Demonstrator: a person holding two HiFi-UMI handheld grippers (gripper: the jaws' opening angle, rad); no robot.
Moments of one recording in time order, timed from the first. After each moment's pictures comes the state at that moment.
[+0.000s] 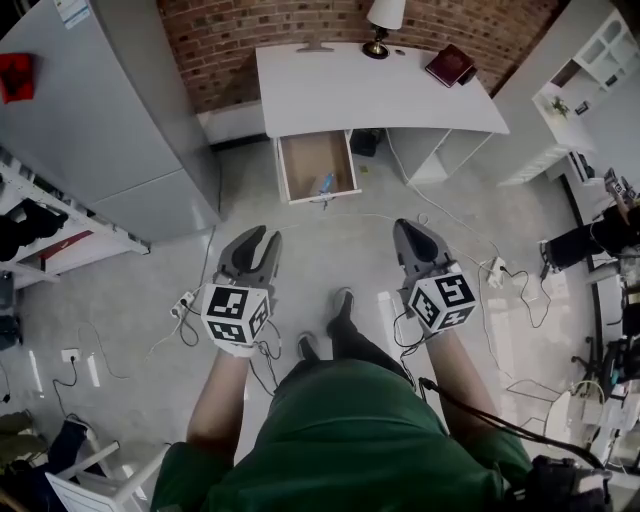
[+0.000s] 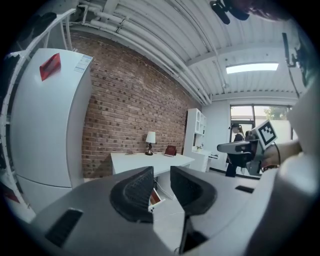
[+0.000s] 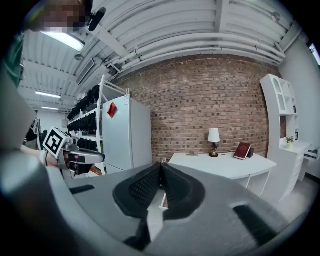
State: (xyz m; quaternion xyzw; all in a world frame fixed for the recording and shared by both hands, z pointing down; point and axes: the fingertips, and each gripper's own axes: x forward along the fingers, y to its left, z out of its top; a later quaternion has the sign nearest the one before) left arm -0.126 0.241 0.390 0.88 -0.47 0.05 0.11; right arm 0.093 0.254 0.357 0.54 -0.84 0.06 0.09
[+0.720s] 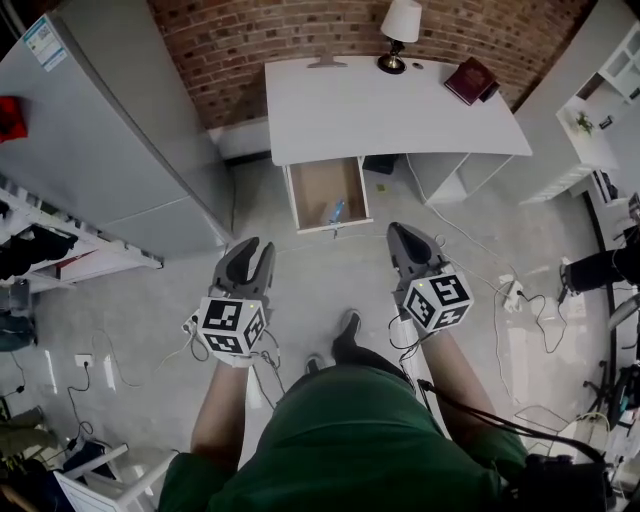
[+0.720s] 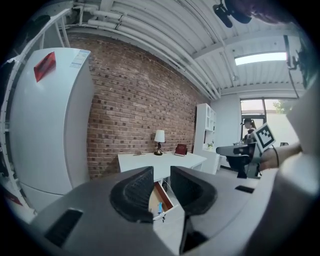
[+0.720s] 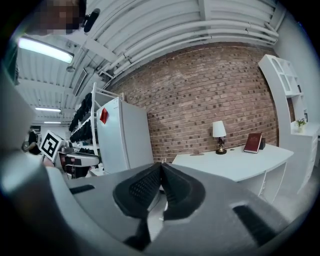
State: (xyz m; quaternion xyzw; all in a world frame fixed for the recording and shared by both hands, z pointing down) left arm -0.120 0.148 0.388 0.85 -0.51 0.08 0.10; right arm 0.108 0.136 0.379 0.51 -0.85 0.11 0.04
